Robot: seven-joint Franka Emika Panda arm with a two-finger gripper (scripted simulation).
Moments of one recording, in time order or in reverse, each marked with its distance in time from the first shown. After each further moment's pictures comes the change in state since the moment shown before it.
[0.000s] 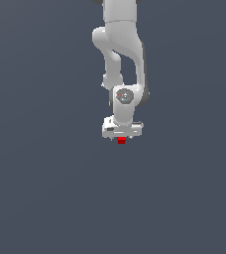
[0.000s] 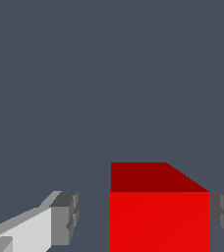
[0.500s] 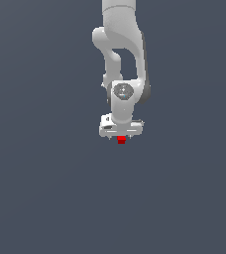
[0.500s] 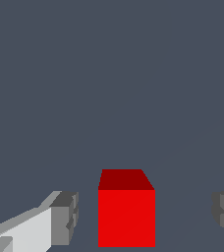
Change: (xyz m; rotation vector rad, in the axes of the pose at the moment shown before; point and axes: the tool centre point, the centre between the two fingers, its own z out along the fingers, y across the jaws) arm 0.019 0.009 -0.037 0.003 -0.012 0.004
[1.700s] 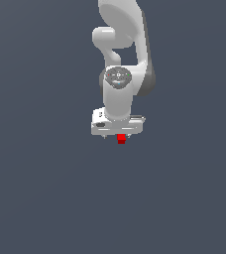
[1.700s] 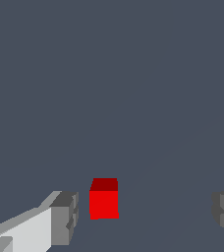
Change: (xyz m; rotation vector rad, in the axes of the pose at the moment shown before) arm 0.048 0.023 -0.085 0.006 -0.029 0.011
